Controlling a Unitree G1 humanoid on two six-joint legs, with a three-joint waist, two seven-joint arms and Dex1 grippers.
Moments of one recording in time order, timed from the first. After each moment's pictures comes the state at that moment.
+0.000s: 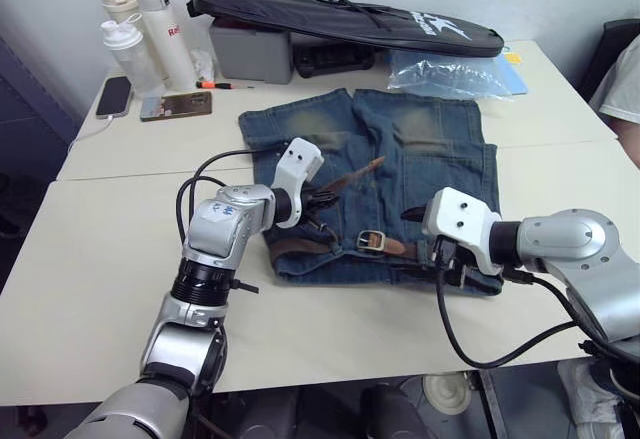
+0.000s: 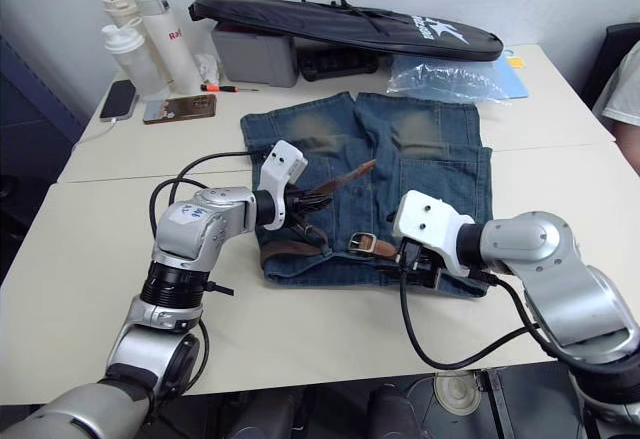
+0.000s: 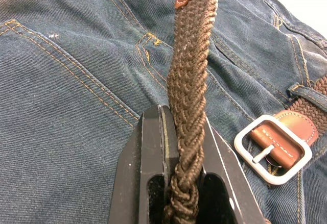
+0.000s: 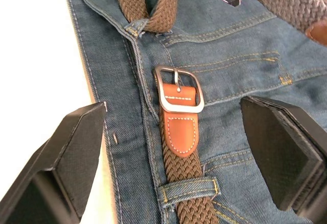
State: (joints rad) left arm -0.77 0.22 -0.08 0.04 -0.19 1.03 -0.53; right arm -0.37 -0.87 0.06 -0.63 0.23 0.83 0.96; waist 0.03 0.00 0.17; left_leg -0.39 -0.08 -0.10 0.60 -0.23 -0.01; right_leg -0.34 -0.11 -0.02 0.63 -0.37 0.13
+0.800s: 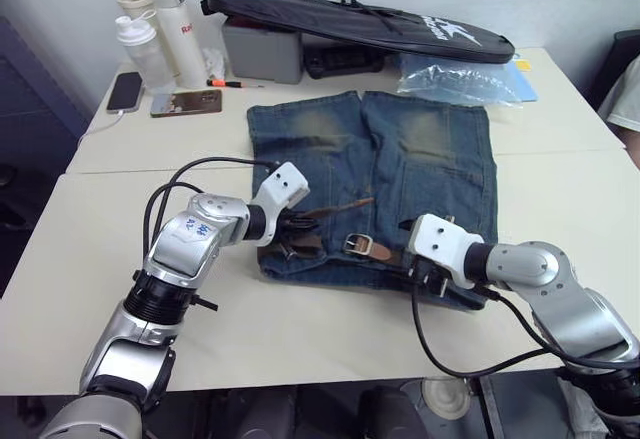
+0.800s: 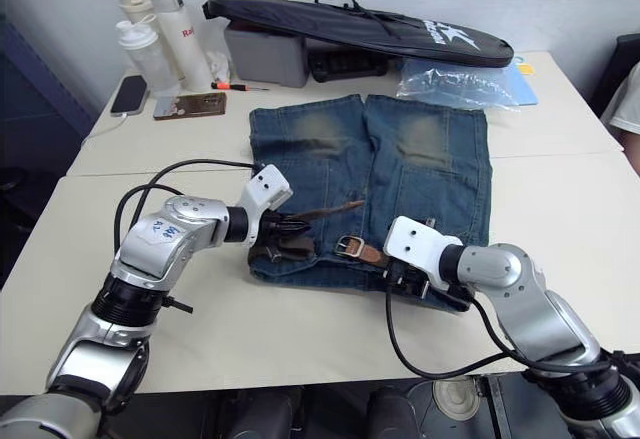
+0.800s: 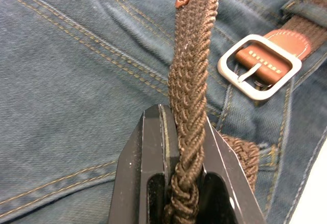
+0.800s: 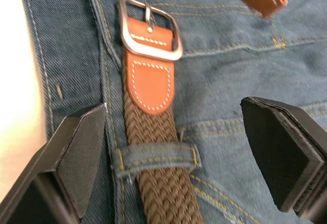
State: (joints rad) left arm -0.68 0.47 -0.24 -0.12 -0.24 1.02 -0.69; right arm -0.26 -0.82 0.20 -0.53 0.07 0.64 0.78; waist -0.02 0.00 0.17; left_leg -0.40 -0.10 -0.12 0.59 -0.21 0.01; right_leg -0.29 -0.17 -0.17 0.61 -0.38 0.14
